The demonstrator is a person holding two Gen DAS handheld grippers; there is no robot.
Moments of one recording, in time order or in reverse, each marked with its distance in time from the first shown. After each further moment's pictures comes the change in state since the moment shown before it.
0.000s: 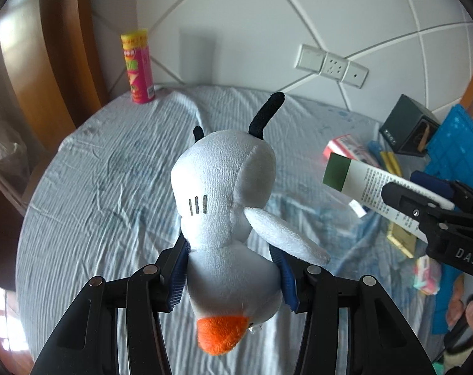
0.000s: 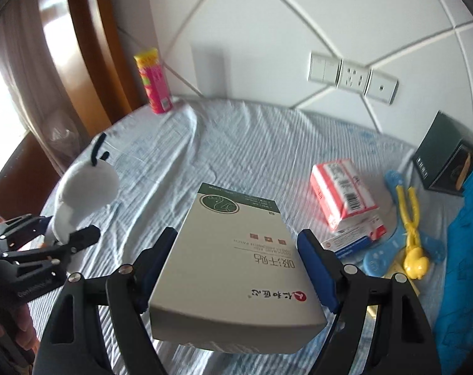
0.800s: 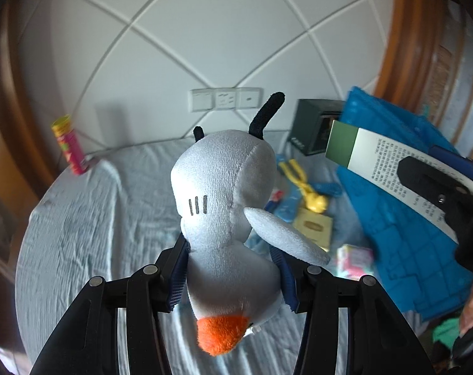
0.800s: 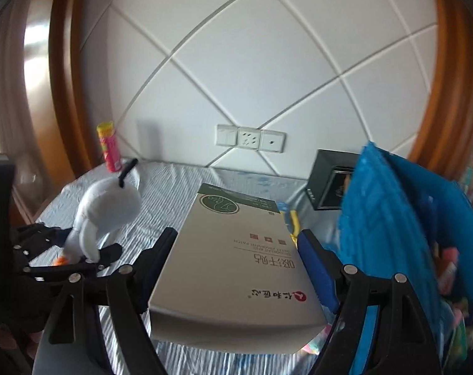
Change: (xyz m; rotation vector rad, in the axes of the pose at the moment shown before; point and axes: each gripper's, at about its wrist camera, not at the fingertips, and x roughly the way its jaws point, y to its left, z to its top) left arm -0.114 -0.157 -0.002 0.259 -0.143 -0.200; right arm -0.229 -0.052 -0.043 0.120 -0.250 -0.295
